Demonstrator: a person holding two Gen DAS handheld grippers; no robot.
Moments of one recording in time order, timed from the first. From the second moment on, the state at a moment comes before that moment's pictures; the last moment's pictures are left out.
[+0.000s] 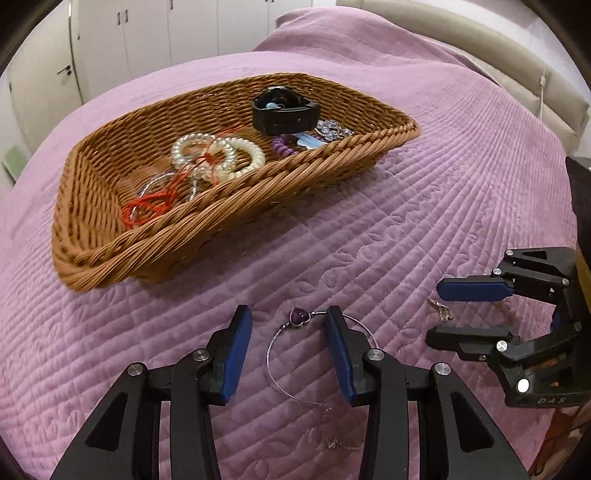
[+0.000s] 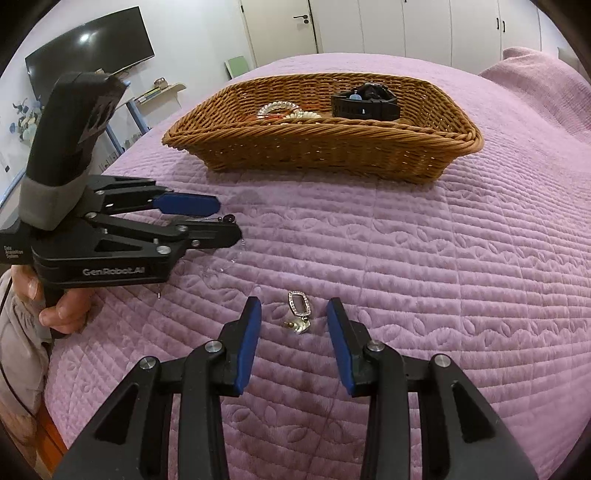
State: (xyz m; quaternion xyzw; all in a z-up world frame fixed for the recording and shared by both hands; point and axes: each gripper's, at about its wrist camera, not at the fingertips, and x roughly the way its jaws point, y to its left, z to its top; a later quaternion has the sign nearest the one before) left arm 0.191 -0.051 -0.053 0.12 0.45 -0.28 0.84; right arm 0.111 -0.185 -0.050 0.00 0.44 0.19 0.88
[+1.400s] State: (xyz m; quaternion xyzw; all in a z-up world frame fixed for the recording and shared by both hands) left arm 0.144 -0.022 0.021 0.01 0.35 -0.31 0.88; right arm 0.100 -0.195 0.003 0.00 0.37 0.17 0.91
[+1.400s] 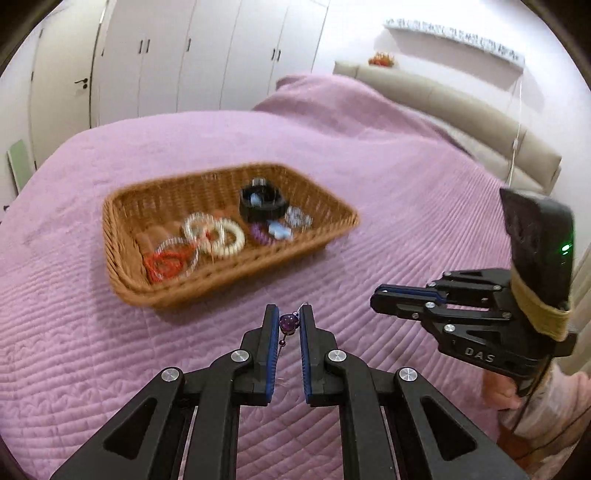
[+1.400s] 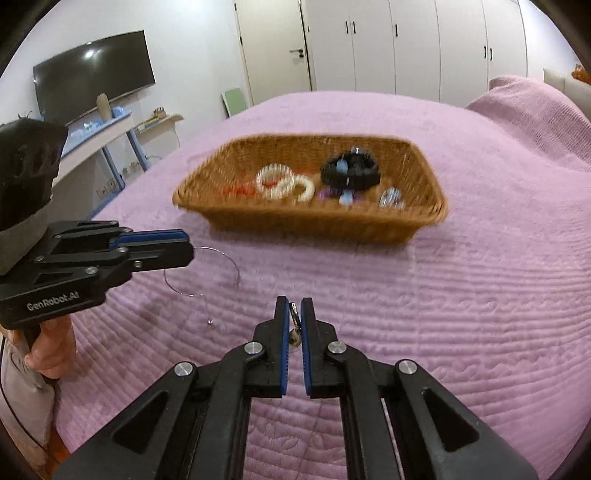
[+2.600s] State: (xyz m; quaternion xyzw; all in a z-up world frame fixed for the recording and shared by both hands) left arm 0.317 -0.029 -0.007 -0.07 0.36 -0.18 0.91; right arm 0.333 -0.232 0.015 0.05 0.41 0.08 0.91
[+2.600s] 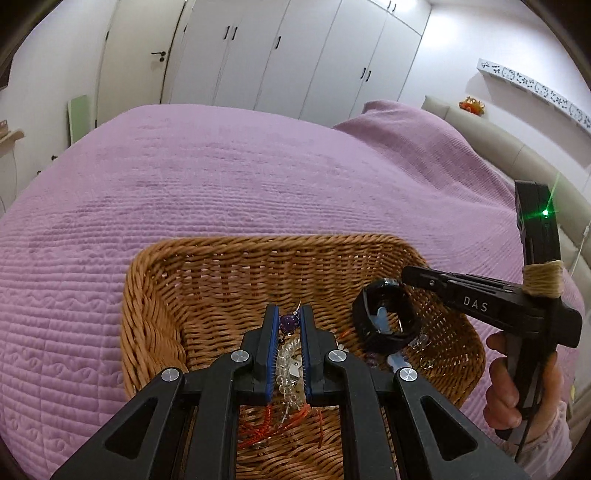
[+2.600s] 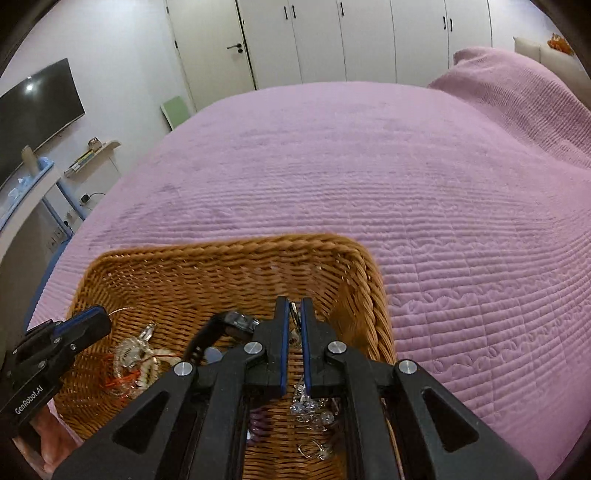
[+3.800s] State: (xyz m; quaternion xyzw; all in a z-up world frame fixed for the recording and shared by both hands) left arm 0.075 0.004 0.055 -0.06 0.25 -0.06 0.96; right arm 0.080 -0.211 0.068 0.01 0.27 0.06 0.96
